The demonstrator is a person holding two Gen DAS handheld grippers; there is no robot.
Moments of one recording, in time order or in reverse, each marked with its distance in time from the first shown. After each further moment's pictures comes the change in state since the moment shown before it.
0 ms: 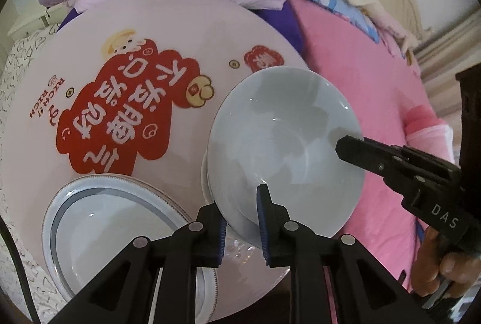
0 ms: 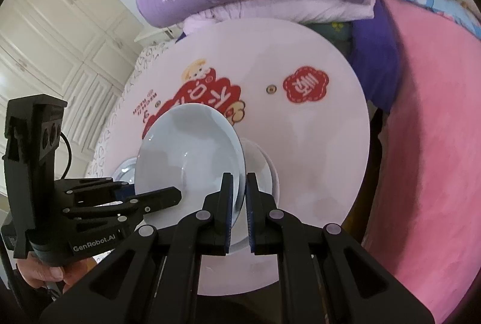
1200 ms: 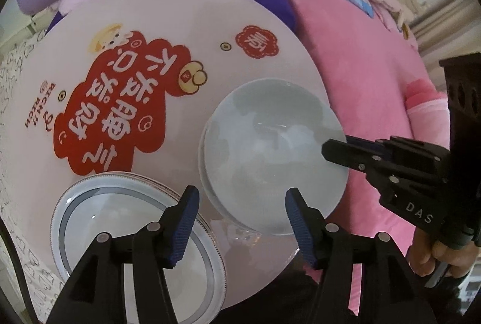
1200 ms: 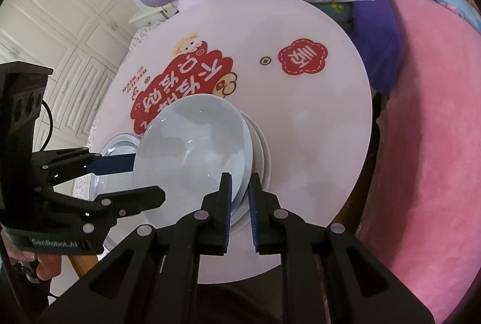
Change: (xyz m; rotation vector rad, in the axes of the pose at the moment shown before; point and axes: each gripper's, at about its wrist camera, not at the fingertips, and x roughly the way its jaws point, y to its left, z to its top) left arm 0.008 -0.002 0.011 0.064 0.099 -0.007; right arm 0.017 -0.007 -0.009 -0.010 0.091 -0.023
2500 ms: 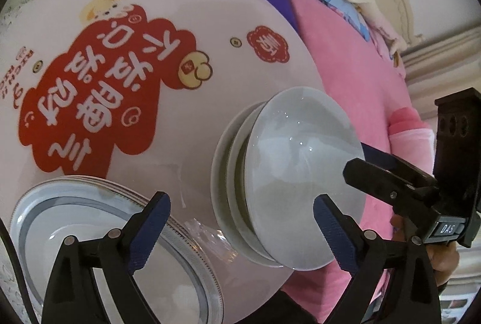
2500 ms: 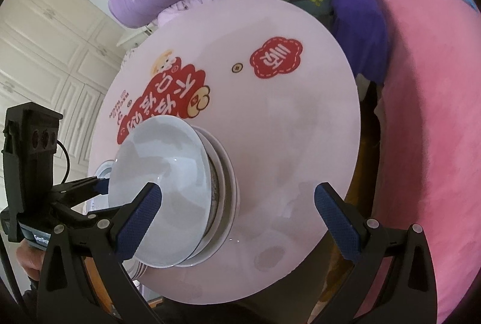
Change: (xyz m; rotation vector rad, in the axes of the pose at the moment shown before) left arm 0.055 0.036 0.009 -0.136 -0.027 -0.160; right arm 0.018 -0.035 0.004 0.127 -0.046 0.021
